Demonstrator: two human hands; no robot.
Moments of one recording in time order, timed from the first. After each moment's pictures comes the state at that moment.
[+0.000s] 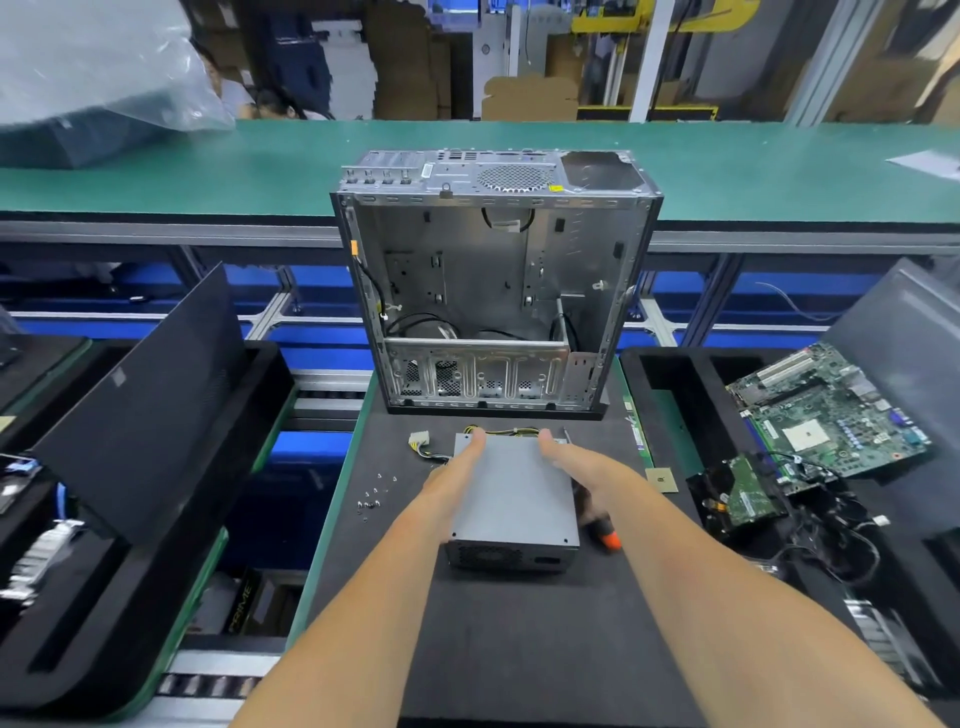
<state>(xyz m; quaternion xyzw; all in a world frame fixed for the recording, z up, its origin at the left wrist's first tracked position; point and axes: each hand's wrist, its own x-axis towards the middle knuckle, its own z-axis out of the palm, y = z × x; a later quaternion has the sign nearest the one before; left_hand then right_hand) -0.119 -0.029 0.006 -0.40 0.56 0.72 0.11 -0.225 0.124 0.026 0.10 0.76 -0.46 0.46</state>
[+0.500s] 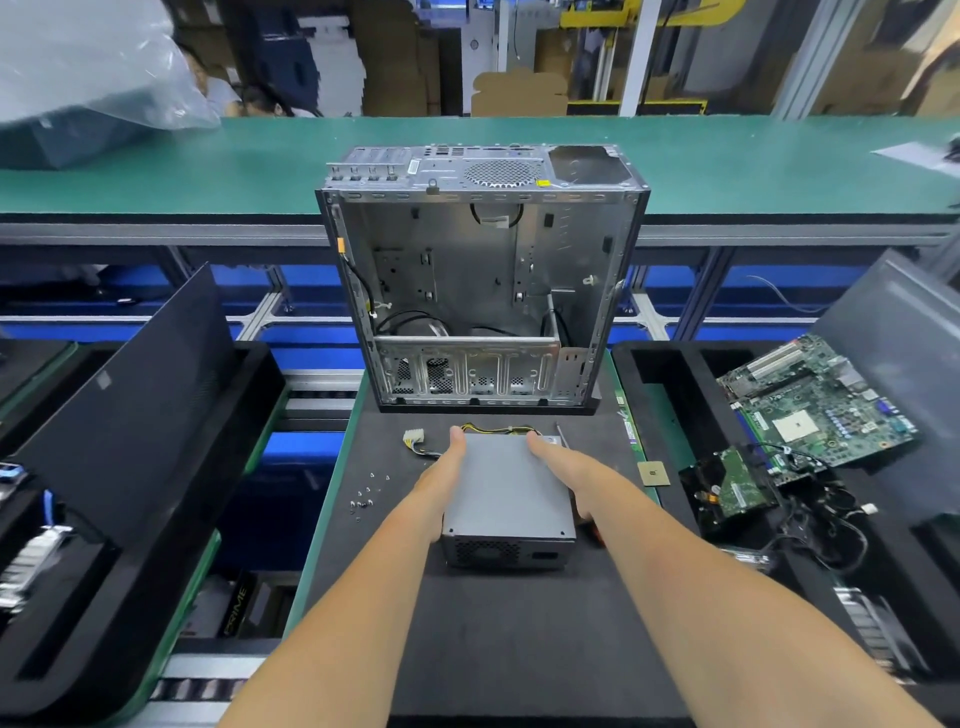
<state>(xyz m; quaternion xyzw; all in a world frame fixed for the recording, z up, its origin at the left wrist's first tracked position) -0.119 -0.028 0.007 -0.43 0.56 0.70 0.11 -0.219 0.122 0.017 0.12 0.72 -0.52 0.44</state>
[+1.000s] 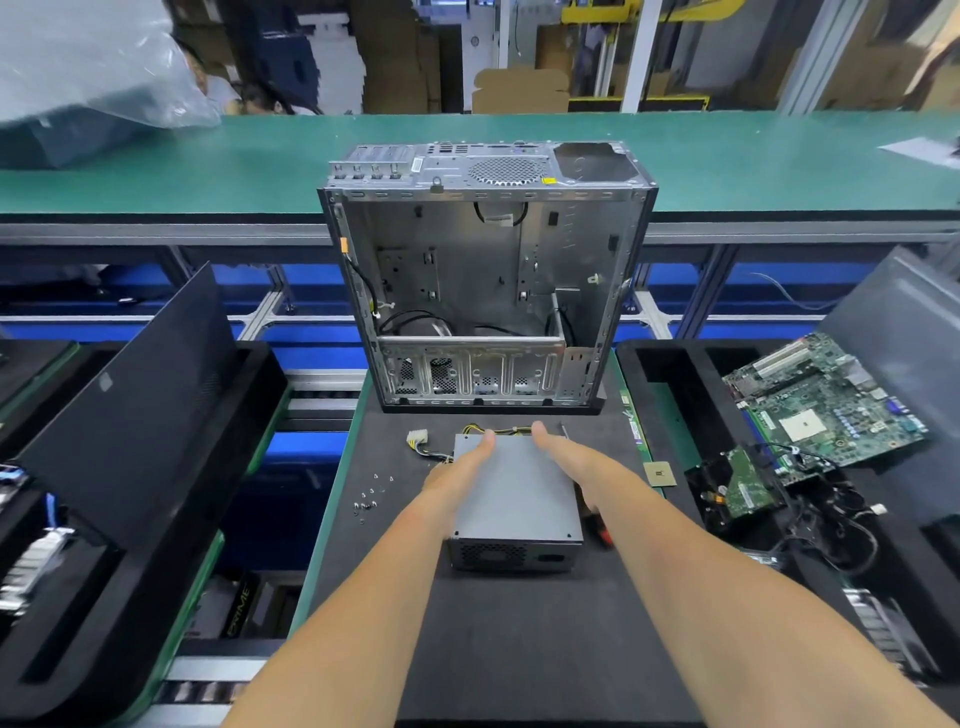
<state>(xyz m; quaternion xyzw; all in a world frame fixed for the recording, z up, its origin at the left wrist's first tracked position) -0.124 -0.027 0.005 -0.43 0.57 0.69 0.11 -0.225 0.114 0.023 0.08 0.77 -0.46 0.43</state>
